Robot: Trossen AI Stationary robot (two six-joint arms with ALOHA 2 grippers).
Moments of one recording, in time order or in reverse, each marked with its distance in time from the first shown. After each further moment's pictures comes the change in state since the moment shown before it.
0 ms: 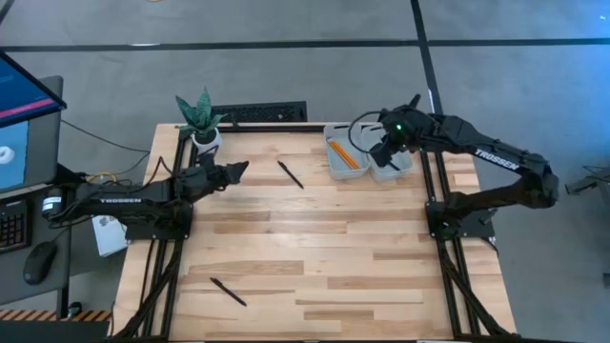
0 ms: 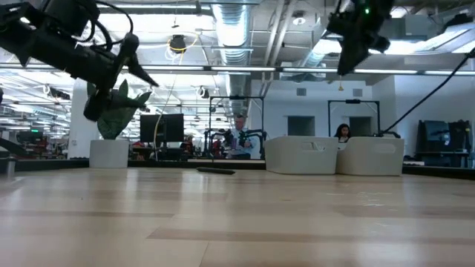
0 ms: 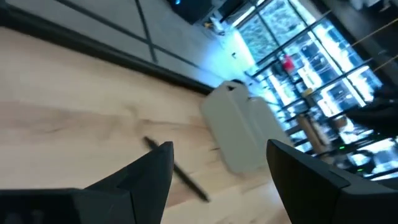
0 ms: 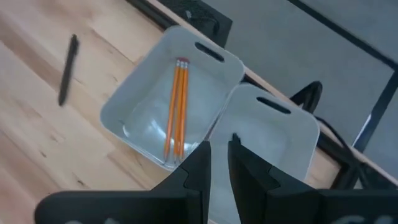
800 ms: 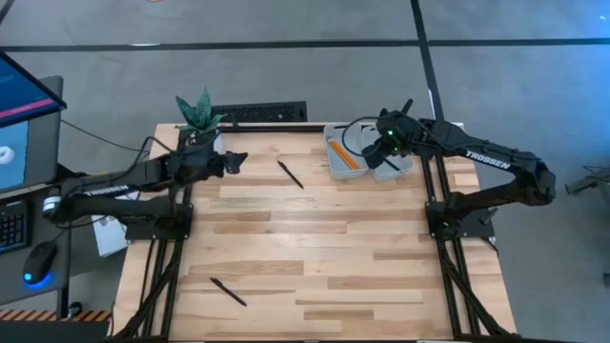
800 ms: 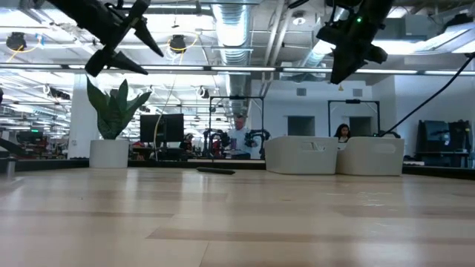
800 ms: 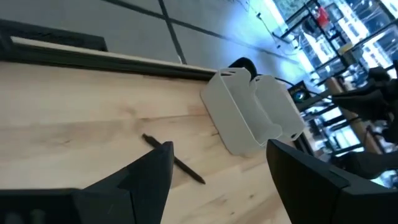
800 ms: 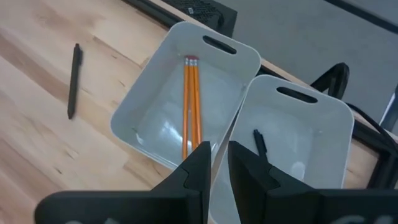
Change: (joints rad) left arm 0.032 0.055 0.464 -0.612 0.099 0.047; right arm 0.028 0.034 -0.065 0.089 -0.004 0.141
